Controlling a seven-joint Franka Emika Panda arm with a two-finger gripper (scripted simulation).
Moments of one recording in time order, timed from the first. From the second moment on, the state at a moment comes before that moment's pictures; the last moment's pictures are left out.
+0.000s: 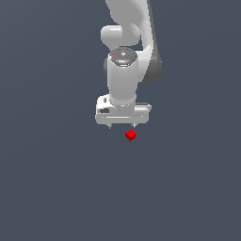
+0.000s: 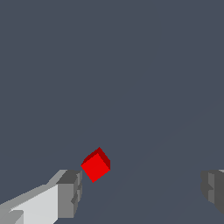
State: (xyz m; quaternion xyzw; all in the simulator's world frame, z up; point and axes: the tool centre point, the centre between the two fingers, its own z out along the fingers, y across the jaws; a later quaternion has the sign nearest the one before) arm 0.000 0.007 0.187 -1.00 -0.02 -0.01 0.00
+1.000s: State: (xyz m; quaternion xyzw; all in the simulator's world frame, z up) arm -0.021 0.034 0.114 -0.99 -0.16 -0.01 0.00
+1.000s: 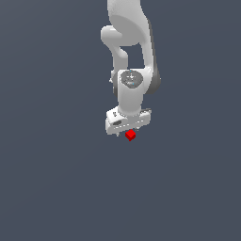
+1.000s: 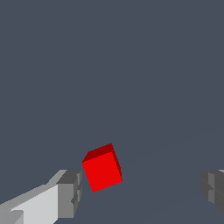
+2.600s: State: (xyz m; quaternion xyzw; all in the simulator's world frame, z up) arm -0.059 0.056 0.020 -0.94 -0.33 0.00 0.00
